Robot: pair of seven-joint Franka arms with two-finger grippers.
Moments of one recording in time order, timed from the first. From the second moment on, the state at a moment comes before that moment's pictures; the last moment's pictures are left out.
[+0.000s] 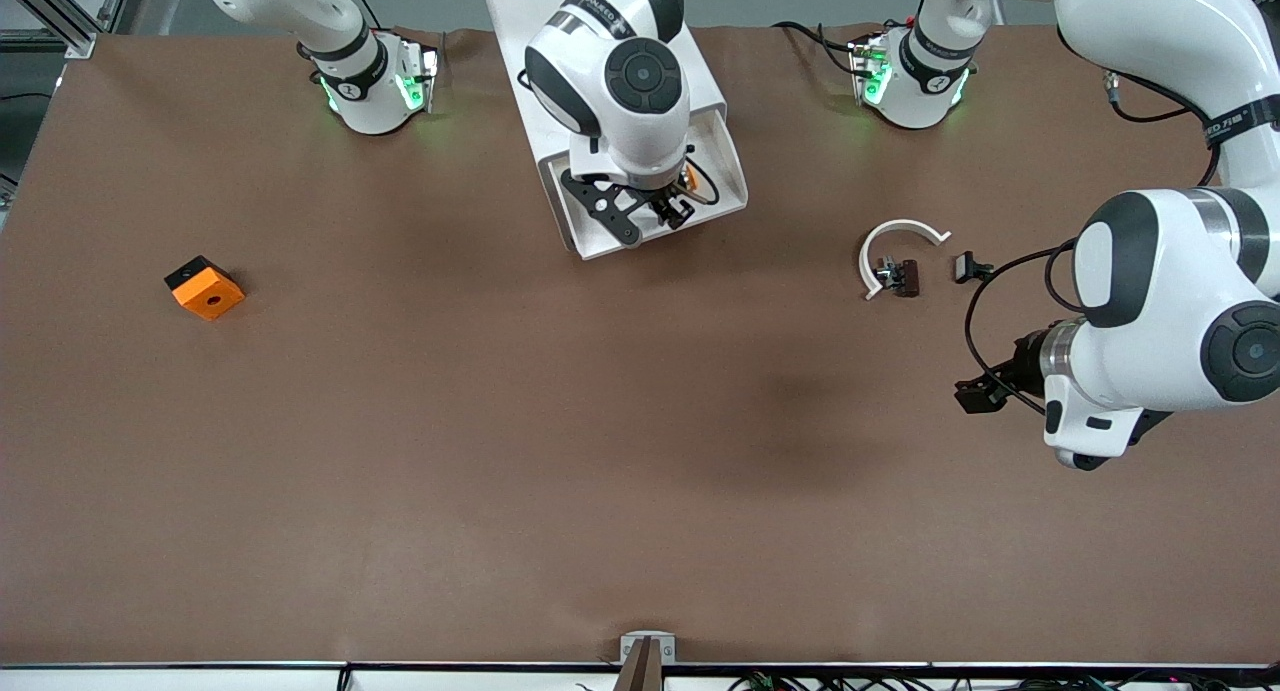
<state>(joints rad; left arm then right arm) -0.47 0.56 0.47 -1.27 -0.25 1.53 -0.61 0.89 0.47 0.01 -1.45 0.17 1.79 1.63</state>
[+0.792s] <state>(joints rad) -0.47 0.55 0.47 -1.30 -0.25 1.54 -0.61 0.91 0.47 0.00 -1.45 0.17 1.79 1.63</state>
